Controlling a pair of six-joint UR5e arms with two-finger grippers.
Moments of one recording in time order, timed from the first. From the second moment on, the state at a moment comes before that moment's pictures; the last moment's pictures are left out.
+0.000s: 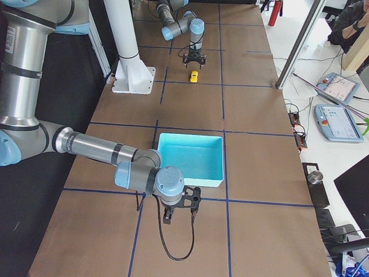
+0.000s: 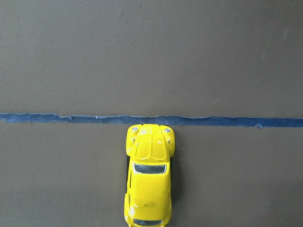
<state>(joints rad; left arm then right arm) -0.48 -2.41 -1.57 -1.39 -1.90 0.36 1.66 -1.84 1.65 -1.52 2.40 -0.05</state>
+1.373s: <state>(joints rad) -0.43 -2.48 -1.45 -1.35 -1.78 0.36 1.66 -1.84 1.65 -1.52 2.40 -0.05</state>
